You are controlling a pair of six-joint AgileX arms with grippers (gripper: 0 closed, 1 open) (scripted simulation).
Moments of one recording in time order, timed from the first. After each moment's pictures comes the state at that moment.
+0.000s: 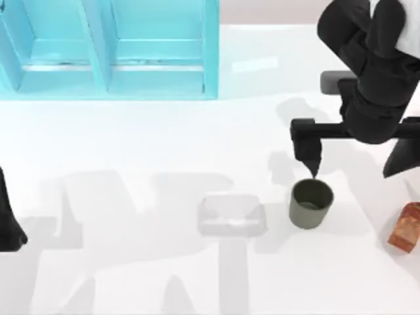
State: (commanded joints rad) left arm 0.00 0.00 0.00 0.00 0.00 0.00; right arm 0.45 1.87 1.52 -1.22 0.00 0.46
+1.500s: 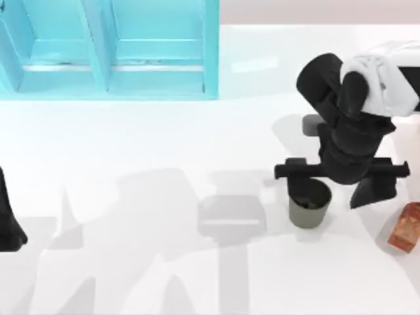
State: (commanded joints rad) left arm 0.00 0.00 0.00 0.00 0.00 0.00; right arm 0.47 1.98 1.31 -0.91 0.00 0.49
